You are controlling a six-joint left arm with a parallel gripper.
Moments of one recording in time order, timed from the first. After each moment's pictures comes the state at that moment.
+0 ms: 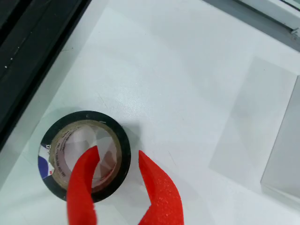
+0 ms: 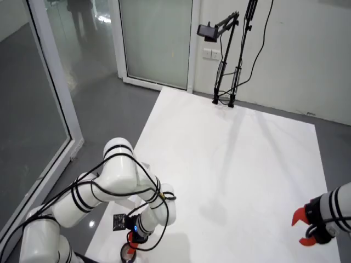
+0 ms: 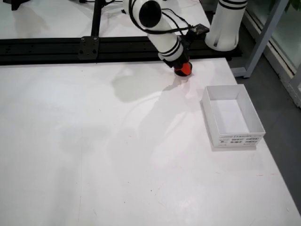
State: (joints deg) arm -56.0 56.9 89.8 12.4 65.6 -90.9
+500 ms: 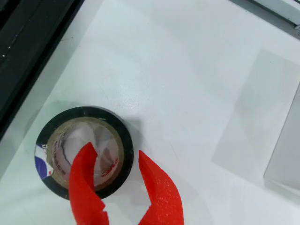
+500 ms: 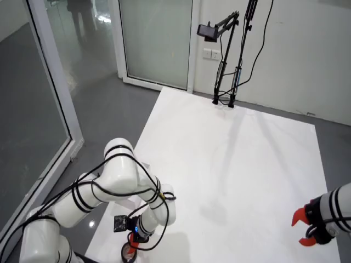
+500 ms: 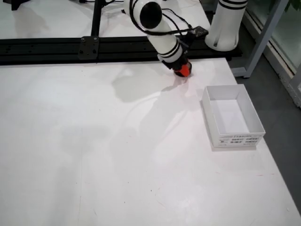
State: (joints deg) arm -55.8 57.0 89.8 11.9 64.1 -90.9
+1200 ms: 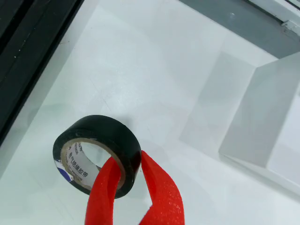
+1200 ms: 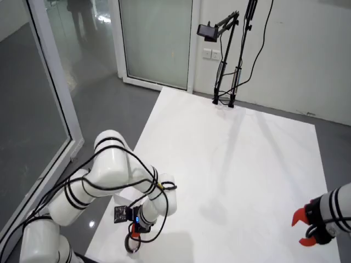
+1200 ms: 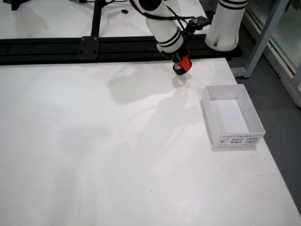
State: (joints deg) arm -55.5 50.3 89.7 13.4 68.5 -91.0
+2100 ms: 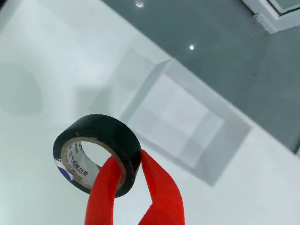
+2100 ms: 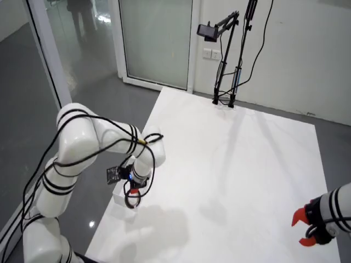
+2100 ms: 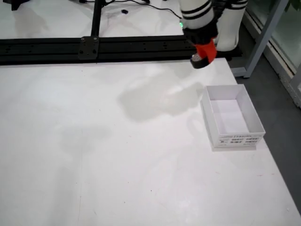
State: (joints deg) arm -43.5 33.3 89.7 20.4 72.7 -87.1
